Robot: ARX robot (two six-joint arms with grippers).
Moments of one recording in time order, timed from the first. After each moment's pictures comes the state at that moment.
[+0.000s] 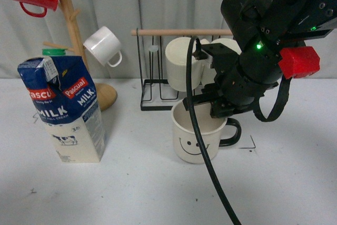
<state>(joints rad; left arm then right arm) 0.00 0.00 0.01 0.00 0.00 -0.01 0.35 2.19 1.52 -0.37 -0.07 -0.02</state>
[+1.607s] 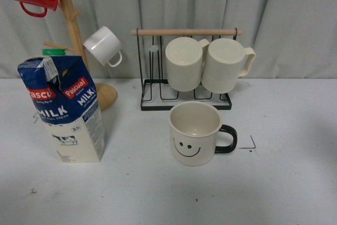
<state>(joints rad) 0.00 0.00 0.01 0.00 0.00 -0.01 0.08 1.26 0.36 0.88 0.08 0.00</state>
